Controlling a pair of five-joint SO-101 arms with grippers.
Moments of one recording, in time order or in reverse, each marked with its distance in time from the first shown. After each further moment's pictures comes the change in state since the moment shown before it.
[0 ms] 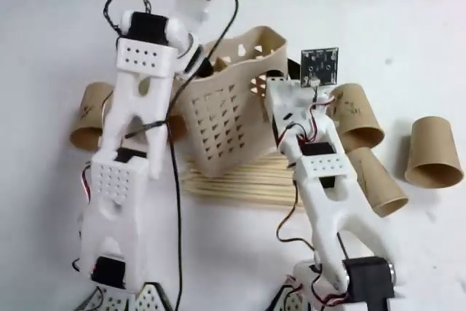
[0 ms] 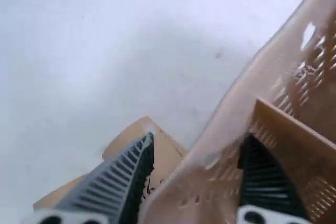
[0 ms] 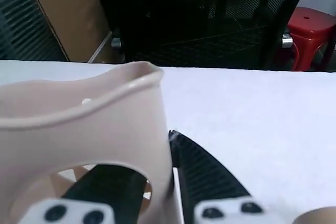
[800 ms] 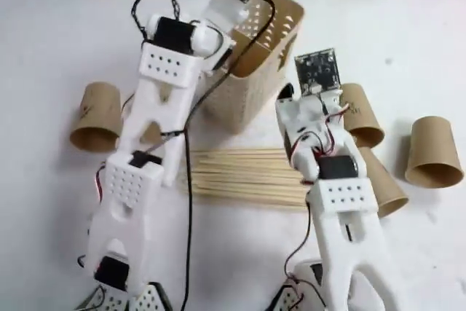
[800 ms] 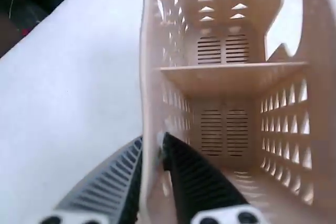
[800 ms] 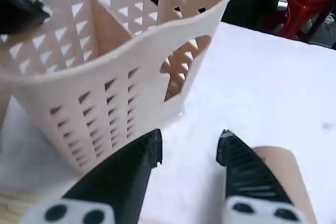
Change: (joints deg) left arm 6.4 -0.3 -4.0 -5.5 -2.4; right arm 1.2 -24.5 0.4 36.2 13.9
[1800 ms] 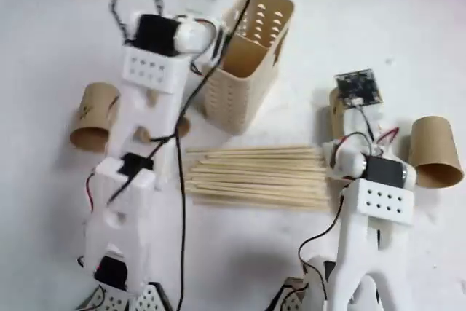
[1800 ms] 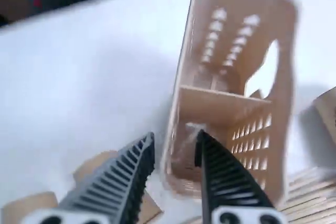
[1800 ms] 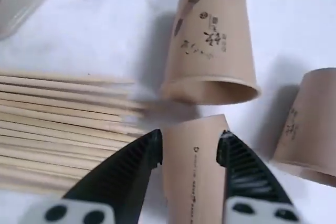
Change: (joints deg) left arm -0.6 -9.1 -3.2 5.4 21.0; right arm 20.3 -0.9 -5.2 33.2 13.0
